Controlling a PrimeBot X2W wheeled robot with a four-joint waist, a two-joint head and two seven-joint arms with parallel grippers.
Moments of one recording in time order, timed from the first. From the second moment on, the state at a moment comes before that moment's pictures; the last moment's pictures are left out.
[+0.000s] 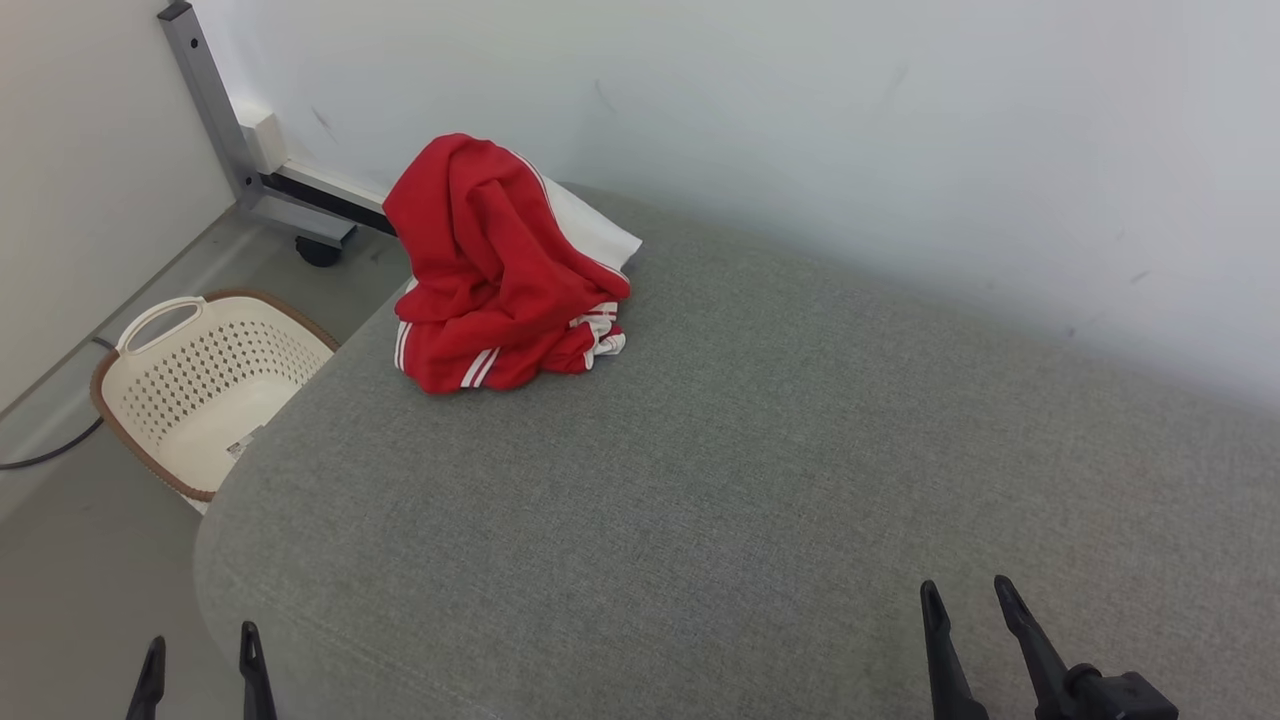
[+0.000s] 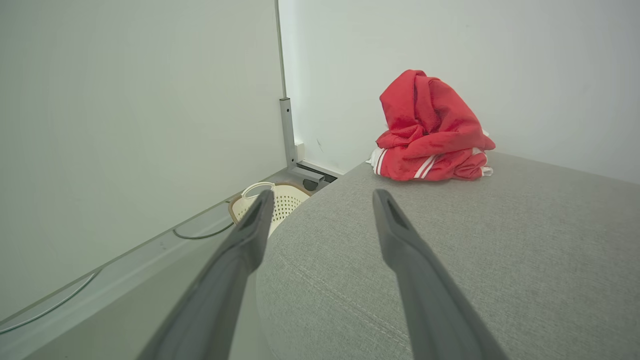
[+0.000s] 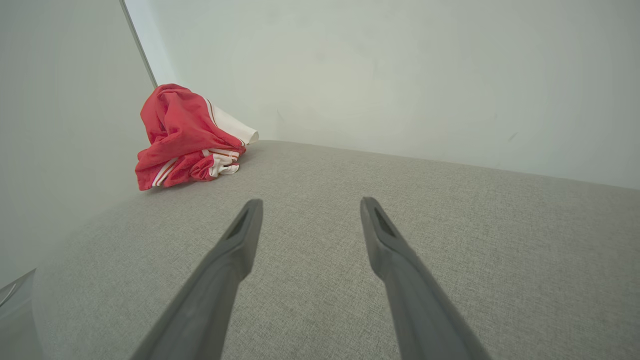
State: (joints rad) left arm 0.12 0.05 0.19 0.09 -0.07 -0.09 -0.26; right arm 0.08 -0.05 0.04 0.18 0.17 0.13 -0.26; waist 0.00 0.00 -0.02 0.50
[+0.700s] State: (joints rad) left arm -0.16 0.12 0.23 0.12 -0.06 -0.12 -0.26; right arm -0.03 -0.05 0.10 0.17 0.11 0.13 -0.26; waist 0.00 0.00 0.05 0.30
